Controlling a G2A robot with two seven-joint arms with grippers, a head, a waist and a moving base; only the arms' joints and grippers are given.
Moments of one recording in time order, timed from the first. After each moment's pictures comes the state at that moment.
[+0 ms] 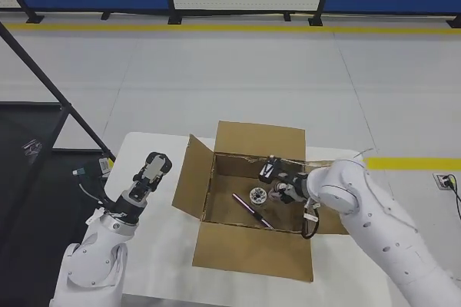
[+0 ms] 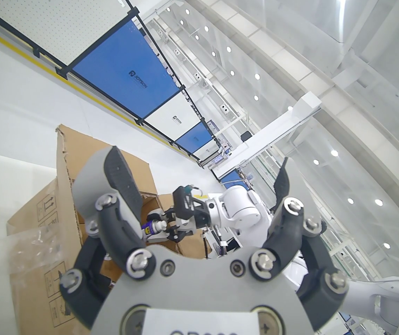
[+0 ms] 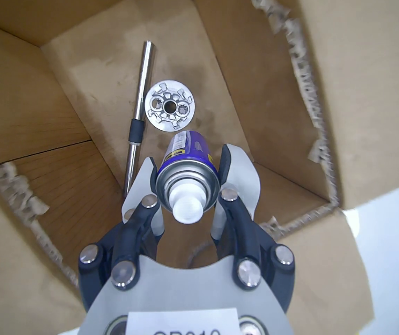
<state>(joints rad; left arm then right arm) 1.19 -1.39 -1.64 -1.79 0.08 -0.42 -0.49 -0.54 -1.12 0.95 -1.48 -0.94 -0.52 1.13</state>
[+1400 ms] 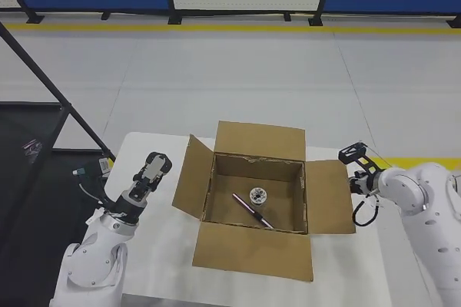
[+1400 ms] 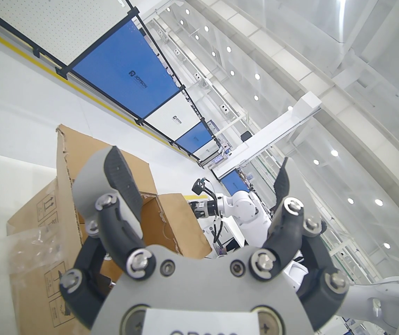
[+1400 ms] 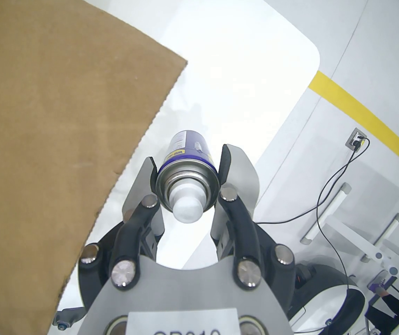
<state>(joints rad) 1.19 -1.39 -1.64 -1.79 0.08 -0.42 -0.49 -0.62 -1.03 1.27 -1.27 -1.05 -0.33 1.20</state>
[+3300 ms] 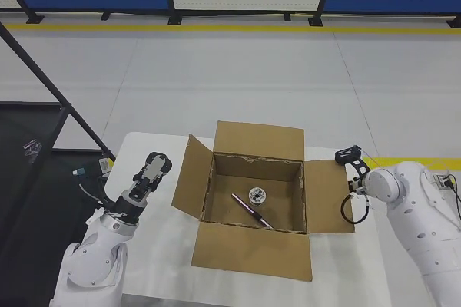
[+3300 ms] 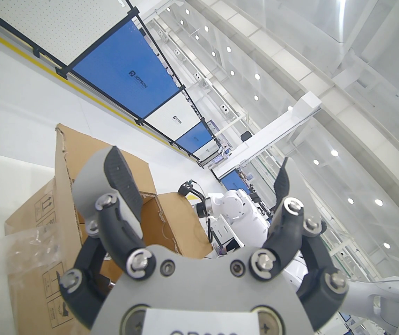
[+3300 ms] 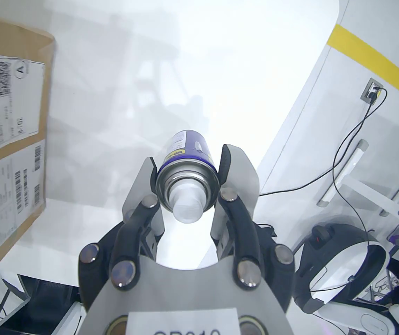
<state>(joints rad) 1.19 -1.39 -1.64 -1.79 0.08 -0.42 -0.49 -0.54 -1.06 1.17 -1.06 -1.05 -0.16 1.16</state>
